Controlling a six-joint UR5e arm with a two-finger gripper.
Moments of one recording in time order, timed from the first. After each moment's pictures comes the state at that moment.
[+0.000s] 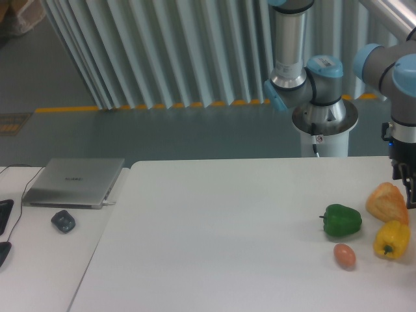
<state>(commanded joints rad) 2.56 -1.78 -1.56 -1.27 1.56 1.66</state>
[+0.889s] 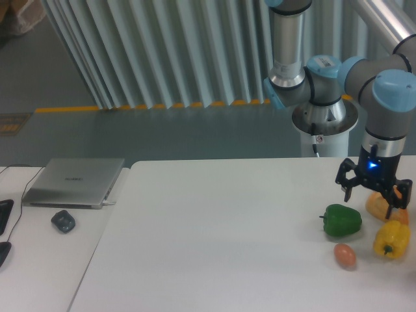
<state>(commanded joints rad) 2.54 -1.84 -1.60 -1.17 1.41 0.67</state>
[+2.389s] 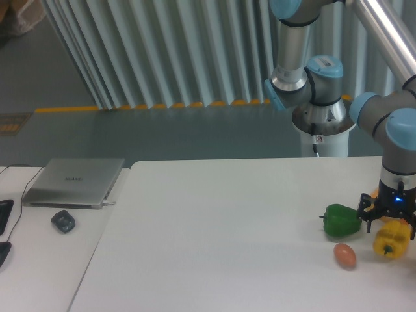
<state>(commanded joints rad) 2.54 -1.94 -1.65 -1.02 1.51 0.60</state>
